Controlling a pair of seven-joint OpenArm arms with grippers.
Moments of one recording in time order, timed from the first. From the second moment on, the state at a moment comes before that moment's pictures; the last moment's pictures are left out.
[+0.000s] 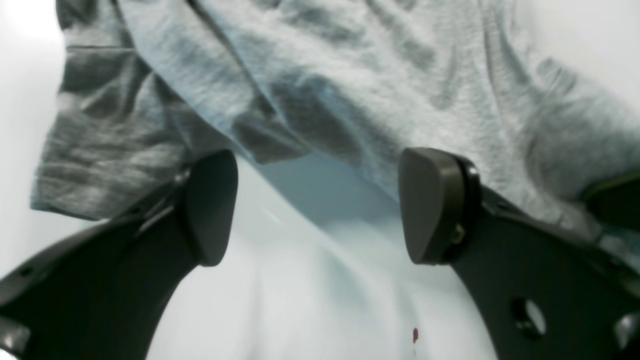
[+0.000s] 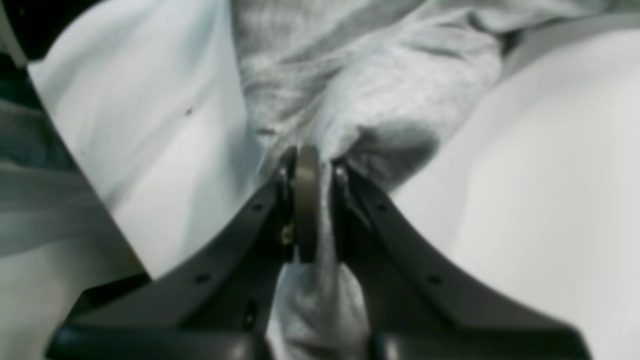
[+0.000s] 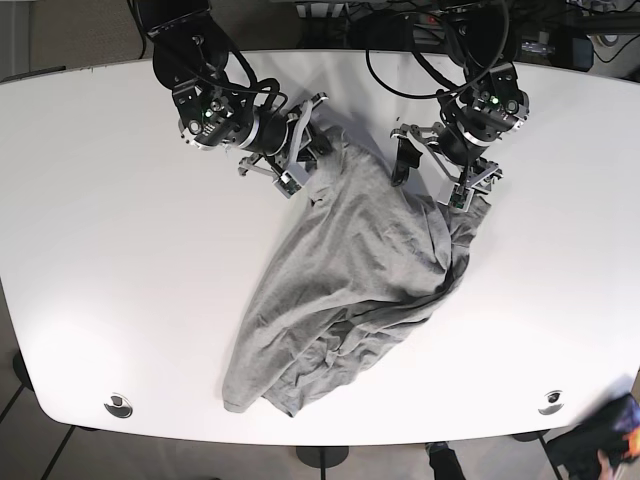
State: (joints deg) left arm 11.4 5.2 -18.4 101.9 -5.0 -36.9 38.2; right arm -7.5 7.6 -16.2 98.5 23.8 25.9 -48.2
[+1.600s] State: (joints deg) left arm 11.1 0.0 -42.6 102.0 -5.5 -40.0 38.2; right arm 15.4 -0.6 -41.5 74.0 -1.3 23.7 -31.4
